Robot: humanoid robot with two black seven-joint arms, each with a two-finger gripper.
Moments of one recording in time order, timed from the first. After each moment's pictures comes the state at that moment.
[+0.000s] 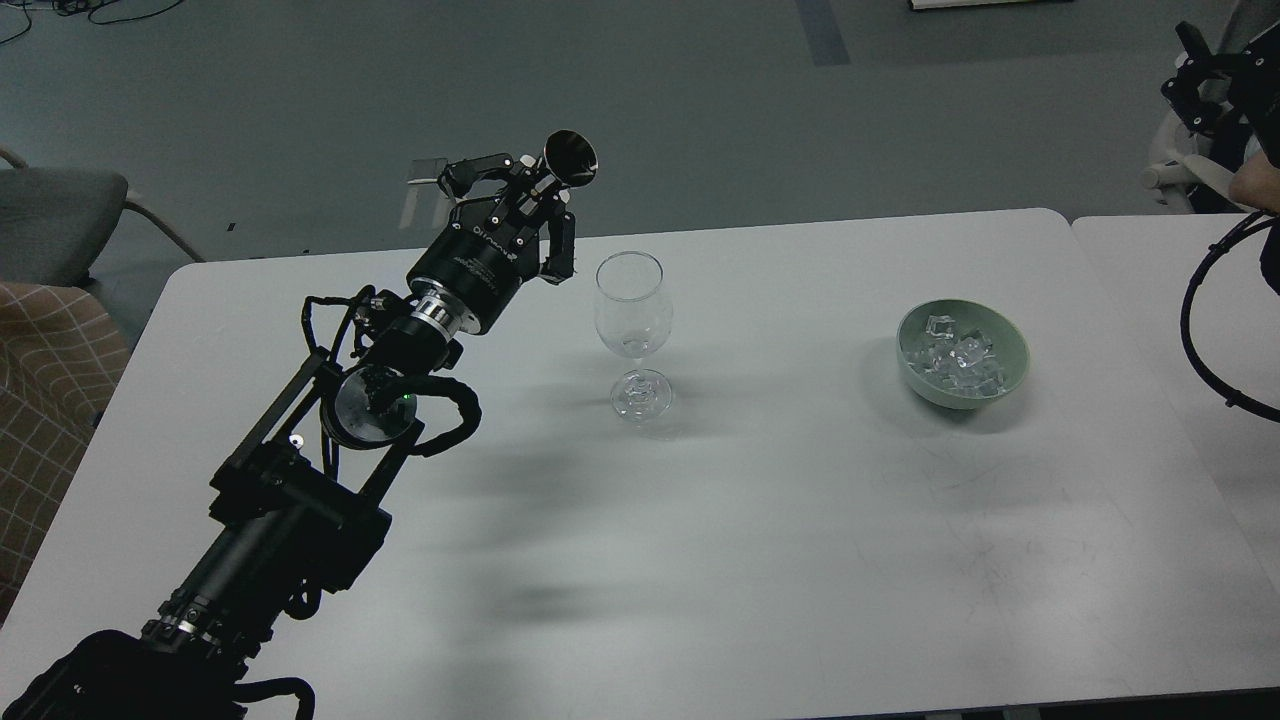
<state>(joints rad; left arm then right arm) -0.56 0.05 -1.13 -1.05 0.23 -0.26 0.00 0.80 -0.52 1.19 0.64 -0.22 0.29 0.12</state>
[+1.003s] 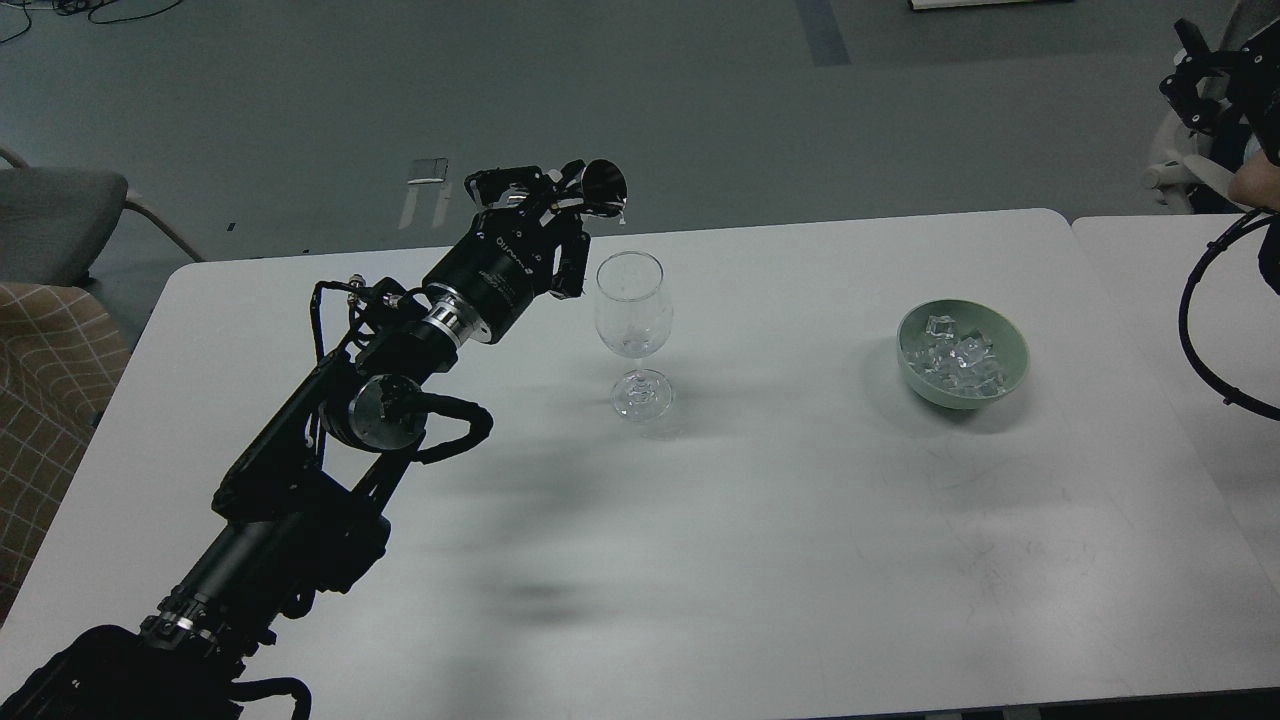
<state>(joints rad) -0.57 0.06 -1.11 -1.05 0.42 -0.27 -0.01 0.81 -0.51 1.19 0.64 -0.22 0.29 0.12</state>
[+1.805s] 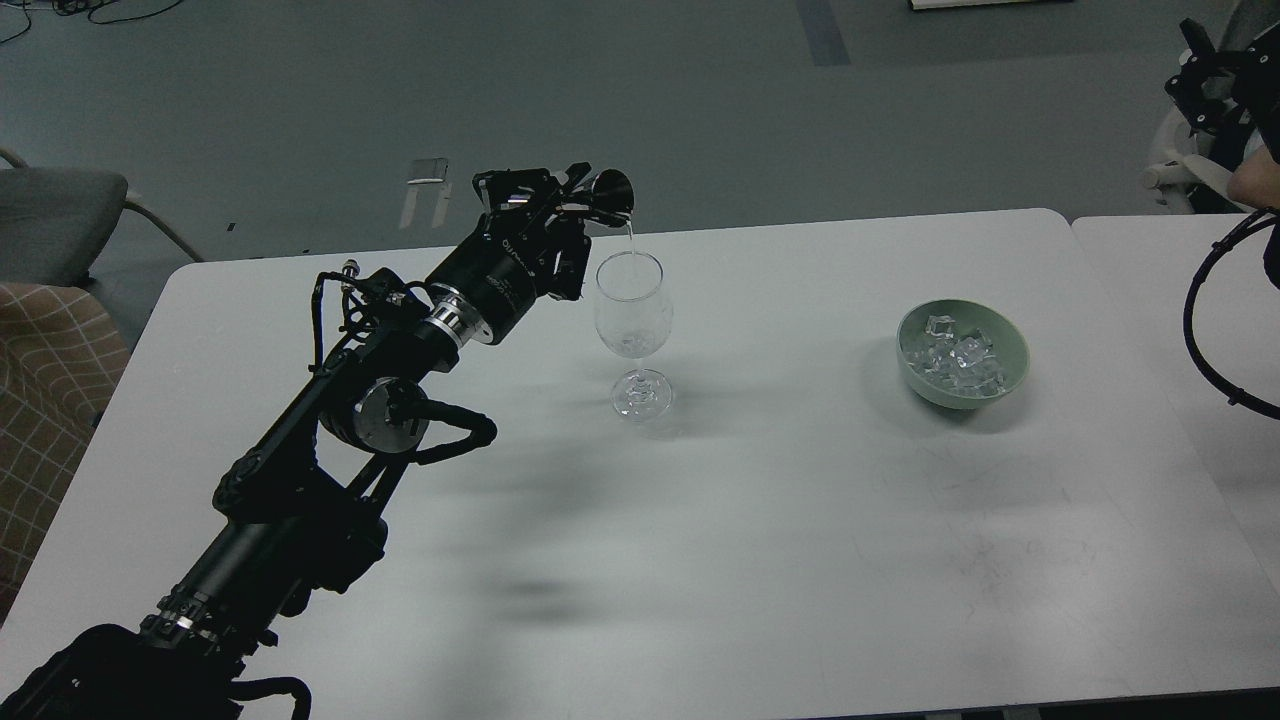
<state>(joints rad) -0.57 0.06 -1.11 -1.05 0.57 -0.28 -0.03 0.81 -0.52 1.19 0.64 -0.22 0.29 0.12</state>
